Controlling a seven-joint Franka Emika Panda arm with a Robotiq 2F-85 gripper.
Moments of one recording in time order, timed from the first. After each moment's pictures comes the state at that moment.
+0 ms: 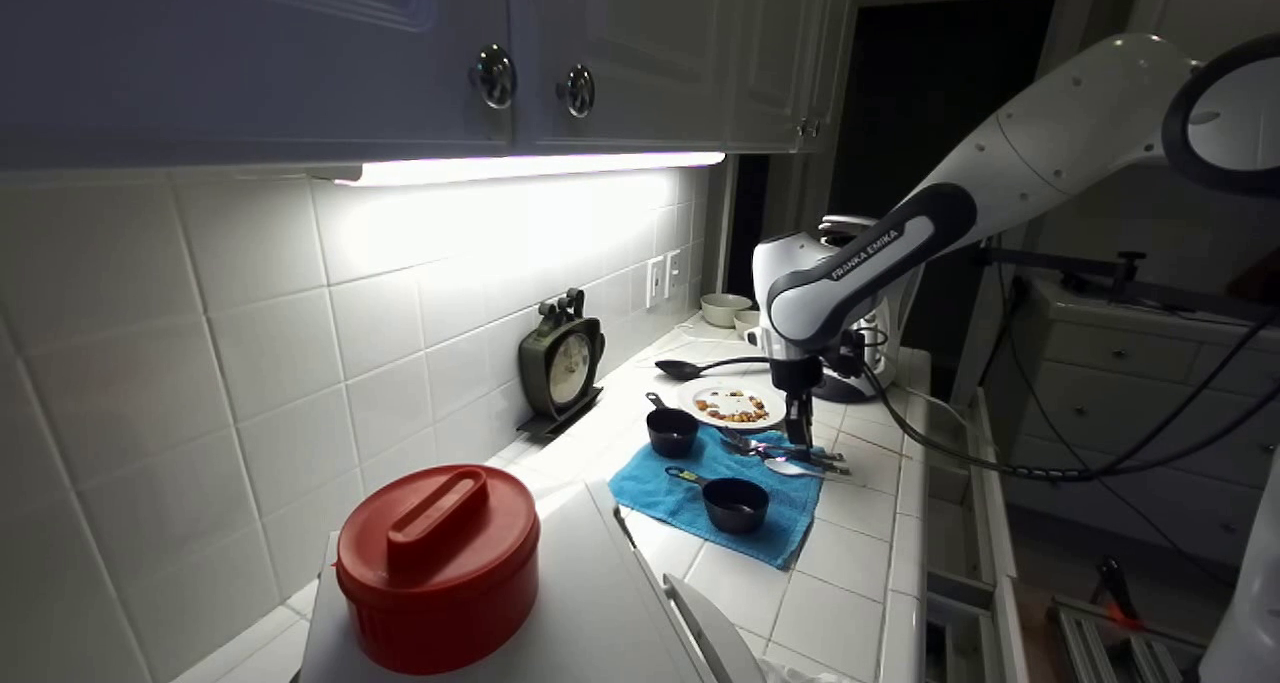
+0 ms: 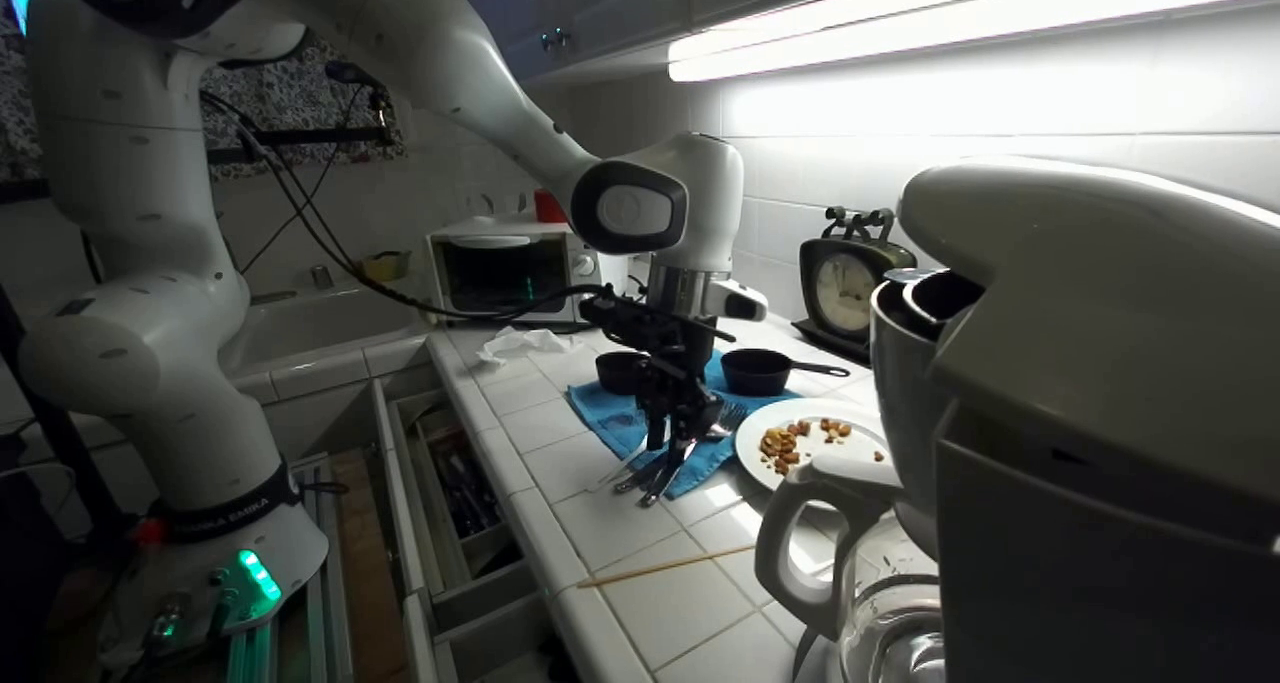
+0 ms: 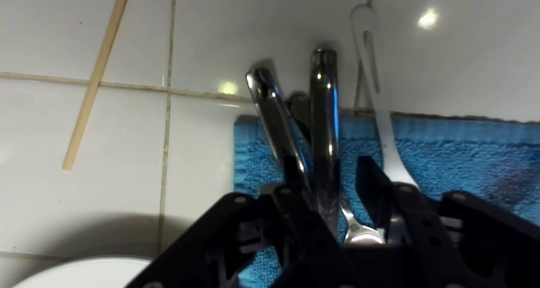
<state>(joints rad) -0.26 0.20 -0.21 -2.14 -0.13 2.16 -0.43</state>
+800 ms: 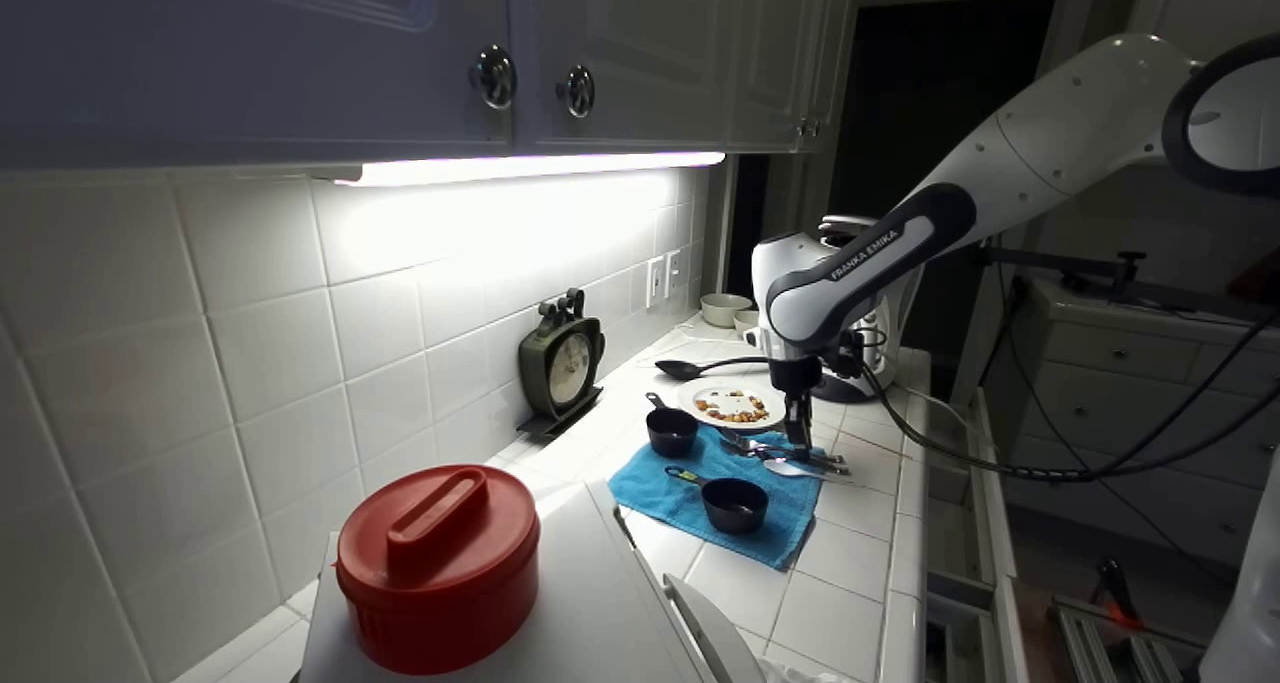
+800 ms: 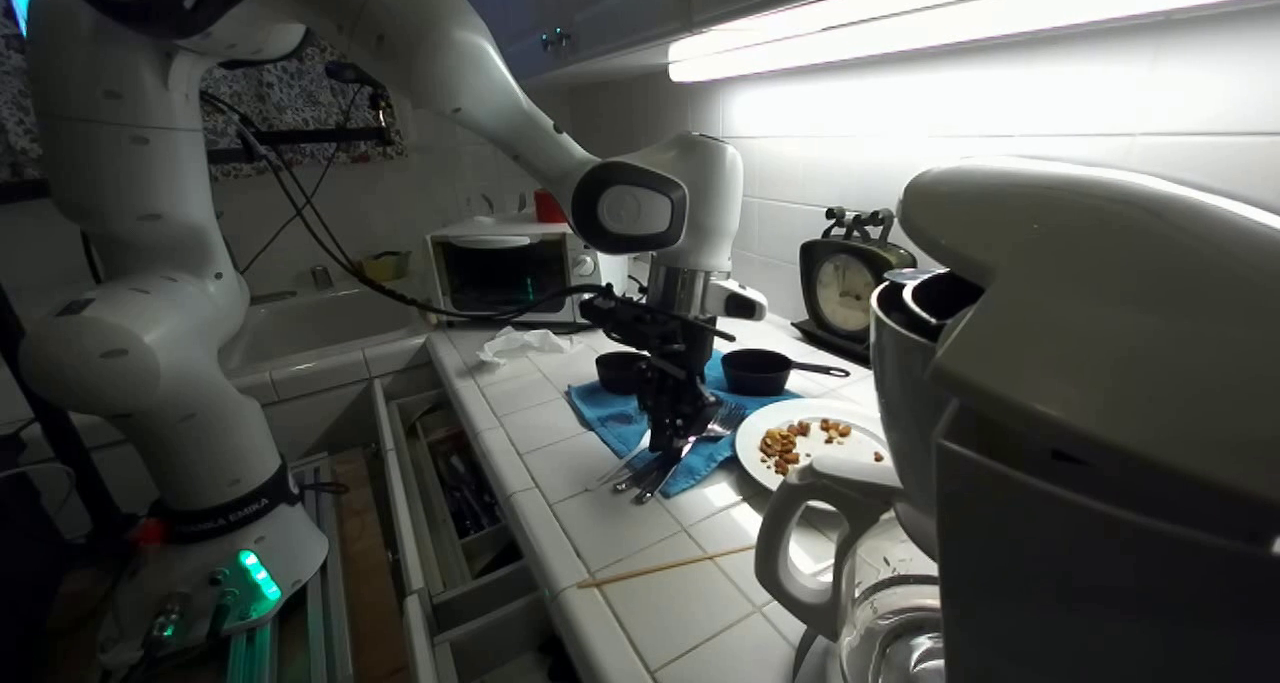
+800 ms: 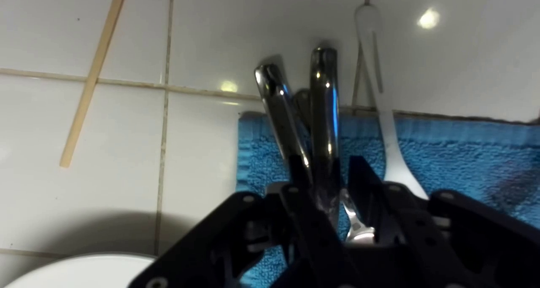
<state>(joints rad) -0.26 0.21 -0.21 -2.14 -0.13 2.16 -0.43</state>
